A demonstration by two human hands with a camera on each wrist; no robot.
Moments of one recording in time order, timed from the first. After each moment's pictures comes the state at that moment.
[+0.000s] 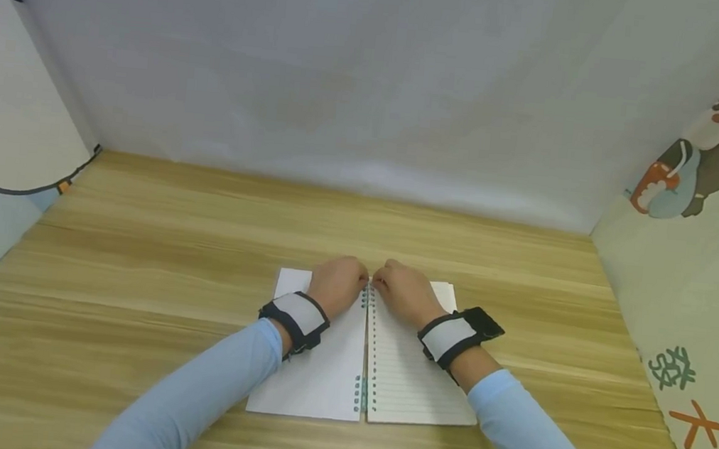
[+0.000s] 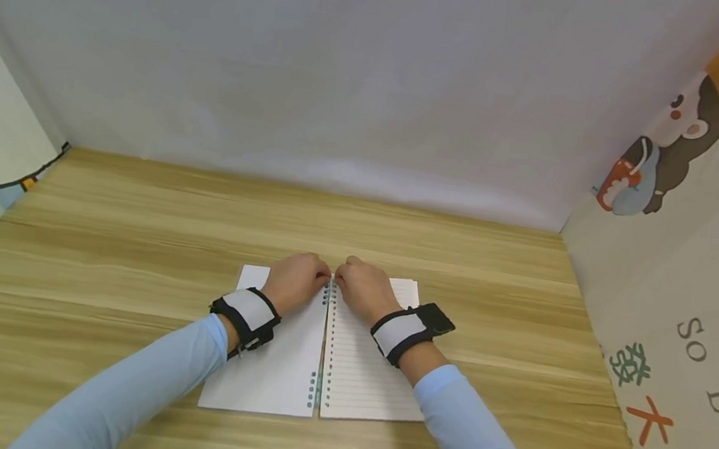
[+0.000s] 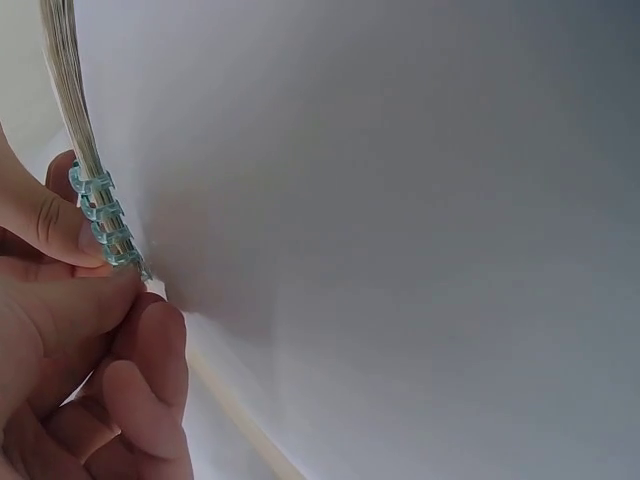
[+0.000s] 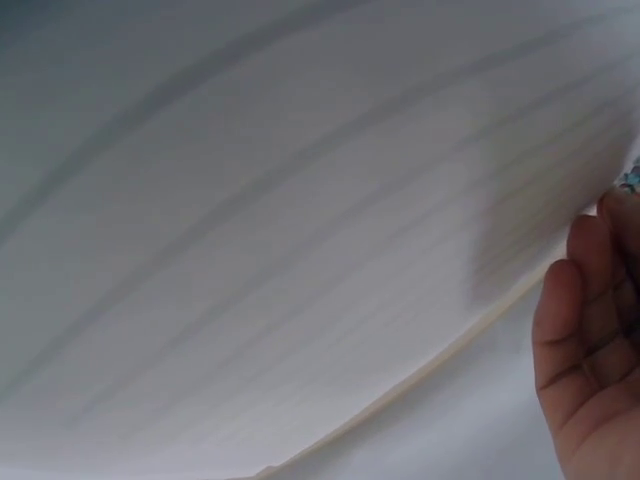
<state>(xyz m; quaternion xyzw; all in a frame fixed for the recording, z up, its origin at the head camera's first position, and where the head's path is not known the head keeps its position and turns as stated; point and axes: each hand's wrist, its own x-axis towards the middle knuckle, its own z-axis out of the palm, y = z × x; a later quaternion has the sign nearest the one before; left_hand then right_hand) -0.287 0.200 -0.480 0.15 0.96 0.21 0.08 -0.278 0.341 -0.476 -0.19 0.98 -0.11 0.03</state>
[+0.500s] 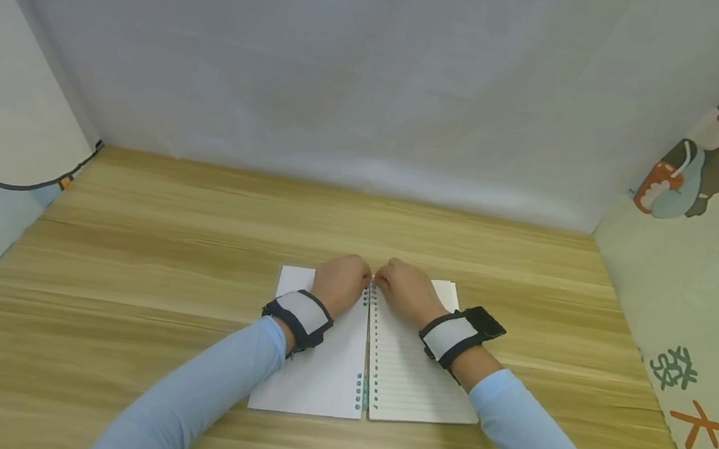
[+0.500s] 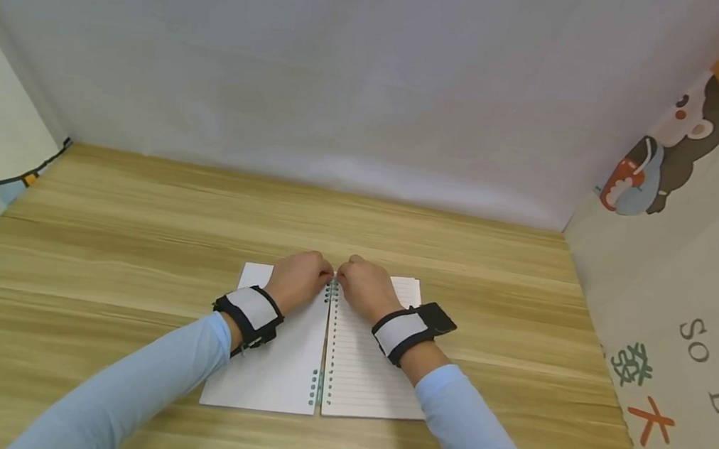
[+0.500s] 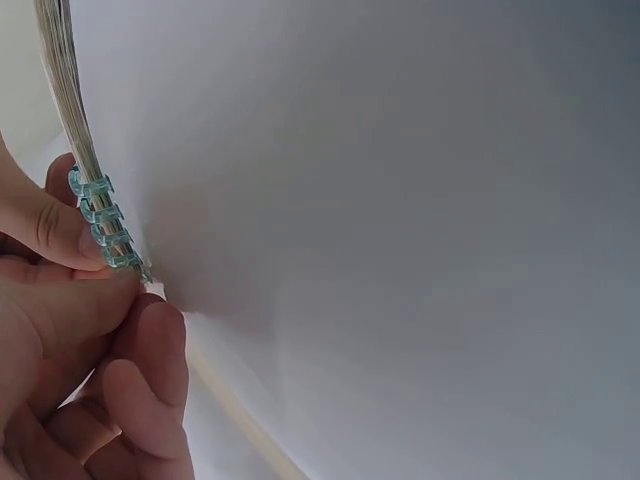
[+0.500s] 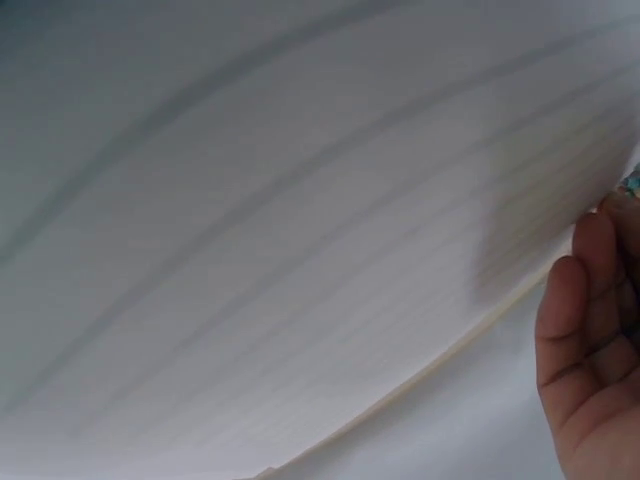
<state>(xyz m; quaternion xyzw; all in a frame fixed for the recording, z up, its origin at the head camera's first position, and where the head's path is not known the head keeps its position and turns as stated) -0.286 0.200 -0.480 0.15 0.96 0.21 0.08 -0.277 0.340 -0.476 -0.17 0.98 -0.12 0.03</state>
